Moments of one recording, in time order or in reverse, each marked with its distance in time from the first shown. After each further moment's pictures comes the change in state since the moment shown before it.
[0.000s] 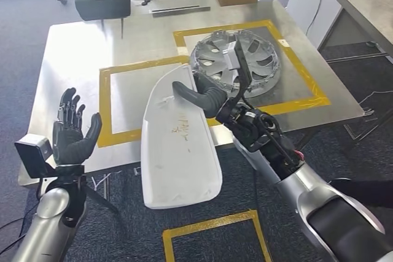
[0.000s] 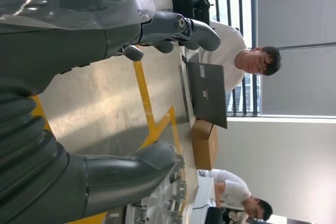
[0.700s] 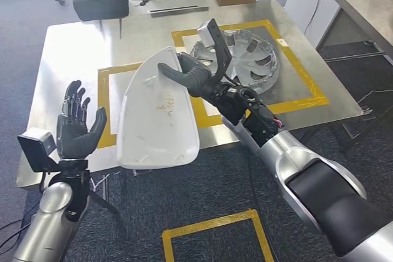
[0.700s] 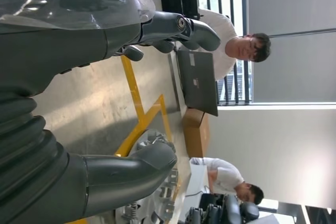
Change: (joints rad) left arm -0.045 -0.020 -0.028 0.019 -0.001 -0.024 -0.002; right arm -0.255 0.099 0.035 0.436 0.090 0.080 -0.092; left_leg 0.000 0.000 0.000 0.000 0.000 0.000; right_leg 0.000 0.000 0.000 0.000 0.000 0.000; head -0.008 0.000
